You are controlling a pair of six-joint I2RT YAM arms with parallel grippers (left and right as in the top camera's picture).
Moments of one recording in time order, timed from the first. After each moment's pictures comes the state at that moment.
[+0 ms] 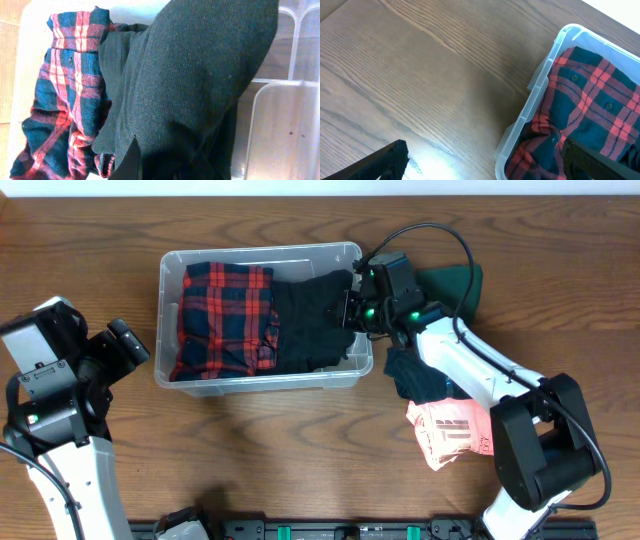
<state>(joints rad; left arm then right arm) 0.40 1.09 1.16 -0.90 -0.01 -0.20 0.46 1.86 1.23 -0.17 -0.43 0.65</state>
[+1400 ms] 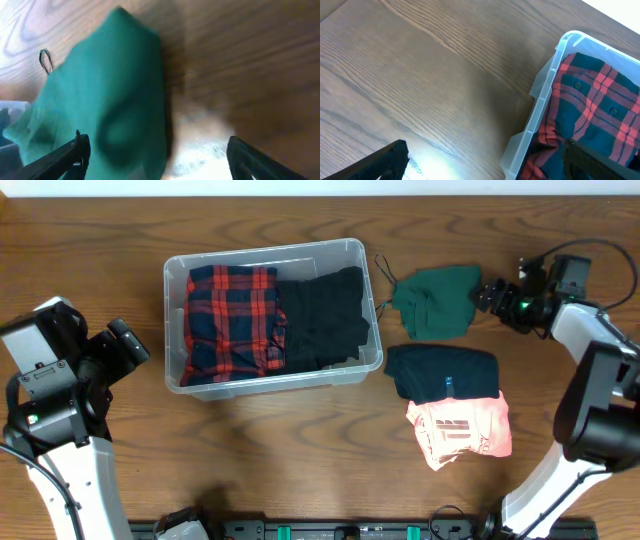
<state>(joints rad) 0.40 1.09 1.16 -0.90 -0.01 -0.20 -0.27 2.03 1.25 -0.28 -0.54 0.26</state>
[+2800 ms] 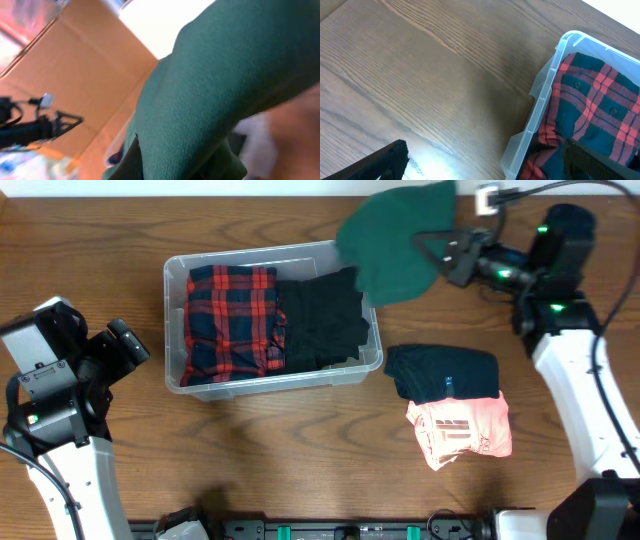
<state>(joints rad) 0.40 1.09 1.16 -0.90 -0.01 -0.20 0.06 1.53 1.24 0.01 -1.00 0.52</state>
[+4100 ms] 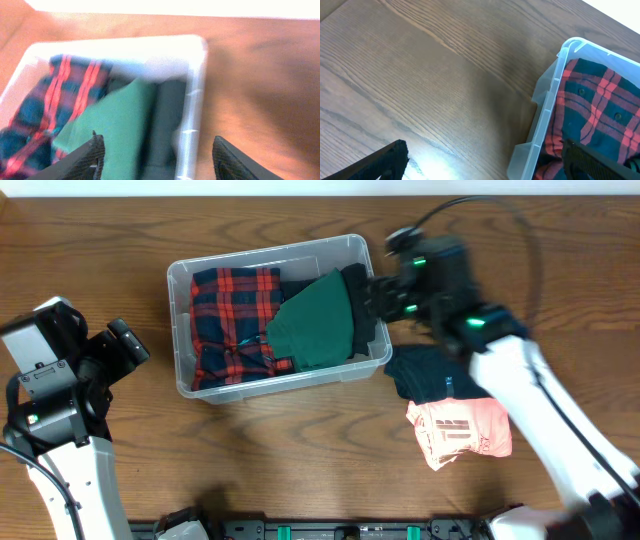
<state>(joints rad) 0.40 1.09 1.16 -0.90 -0.01 -0.20 0.35 1.47 1.28 -0.44 -0.16 0.27</state>
